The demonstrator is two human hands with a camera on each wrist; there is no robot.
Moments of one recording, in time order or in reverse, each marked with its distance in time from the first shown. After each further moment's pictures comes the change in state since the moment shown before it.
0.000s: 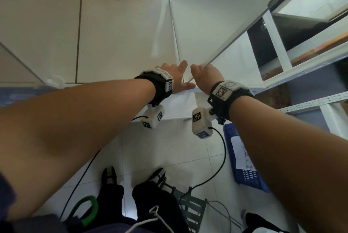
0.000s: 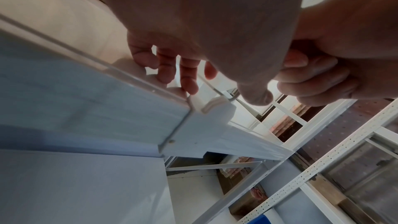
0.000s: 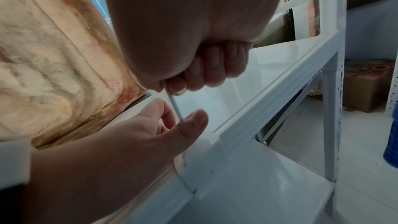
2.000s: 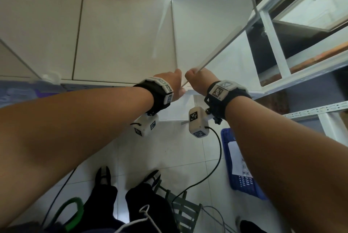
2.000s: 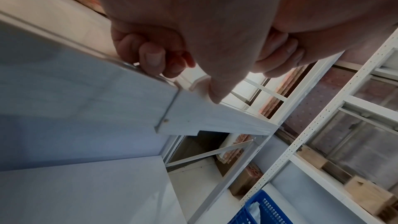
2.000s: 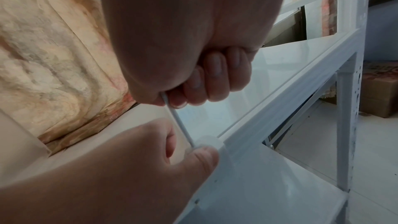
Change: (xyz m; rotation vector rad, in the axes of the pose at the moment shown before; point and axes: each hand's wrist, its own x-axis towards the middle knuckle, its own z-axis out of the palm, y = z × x) left_hand -0.009 0.009 0.016 -0.076 0.033 -0.098; right_hand 0.001 -0.006 -0.007 0.535 -0.071 0.234
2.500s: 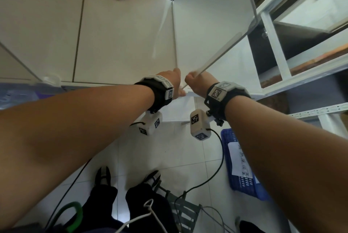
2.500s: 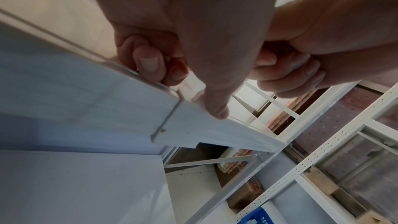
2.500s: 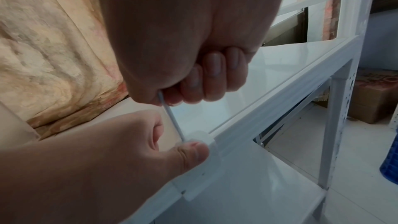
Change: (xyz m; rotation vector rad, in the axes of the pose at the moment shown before) left_hand 0.005 0.002 -0.012 -0.053 -0.073 -0.051; right_hand 0.002 0.000 -0.004 -0.131 -0.095 -0.008
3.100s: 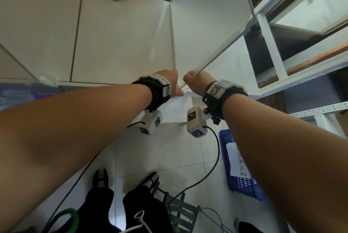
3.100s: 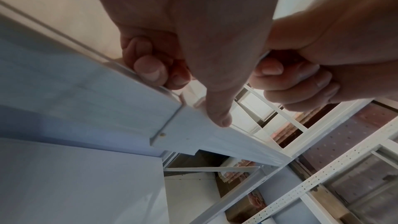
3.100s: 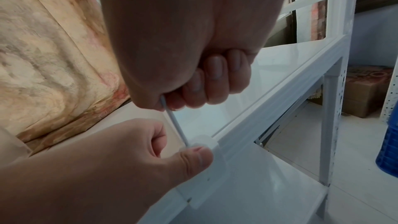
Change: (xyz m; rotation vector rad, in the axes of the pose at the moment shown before) left_hand 0.001 -0.004 -0.005 0.025 -0.029 0.022; right_hand 0.005 0.001 0.002 0.028 0.000 0.002
